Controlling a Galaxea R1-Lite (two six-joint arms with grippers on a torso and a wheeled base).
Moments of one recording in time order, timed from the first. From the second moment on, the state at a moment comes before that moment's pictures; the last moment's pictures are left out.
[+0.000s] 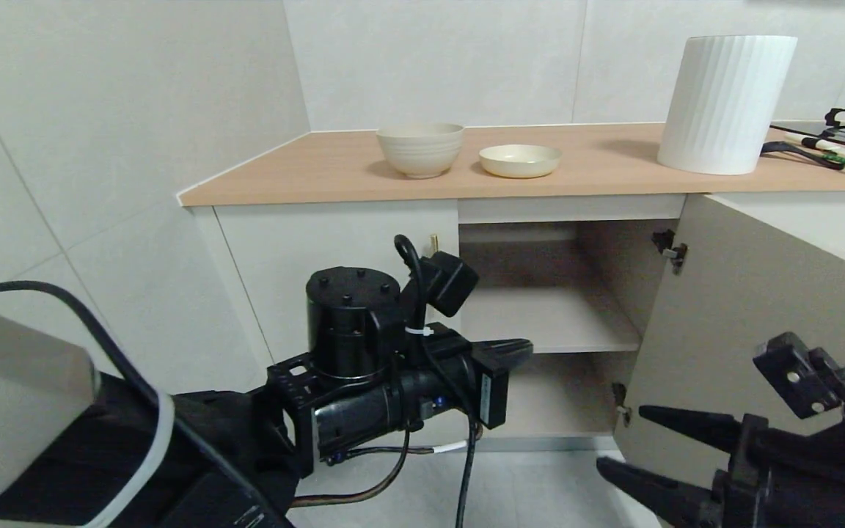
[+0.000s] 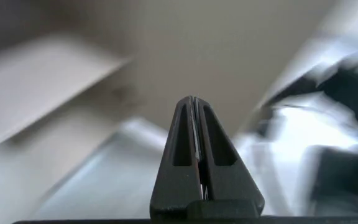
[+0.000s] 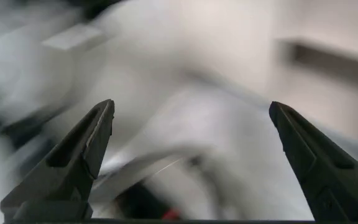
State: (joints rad) left arm -0.78 1.89 -0.82 -0.87 -0.21 -0.19; right arm 0.67 1.36 -0.25 -0.86 0.13 0.23
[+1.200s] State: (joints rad) left arm -0.34 1.17 -0.66 -0.32 -0.22 -0.26; right arm 0.49 1.44 -0.92 -0.09 -0.02 0.18
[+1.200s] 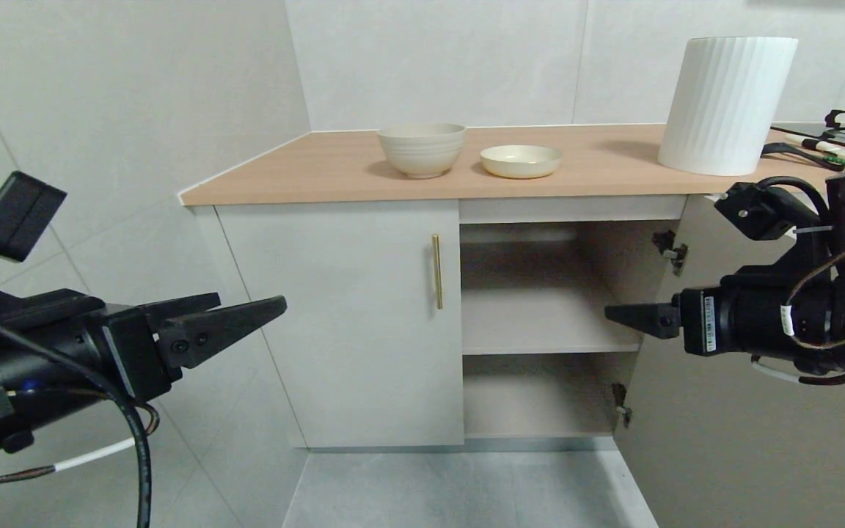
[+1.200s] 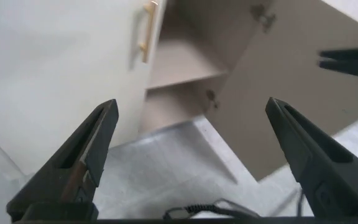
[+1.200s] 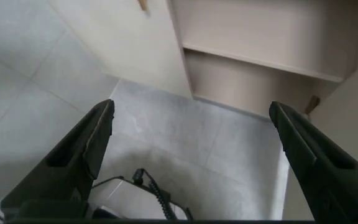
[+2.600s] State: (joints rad) left arm -0.31 1.19 -0.67 -0.32 -0.22 -0.26; right arm 0.52 1.37 -0.91 -0.05 -0.02 0.18
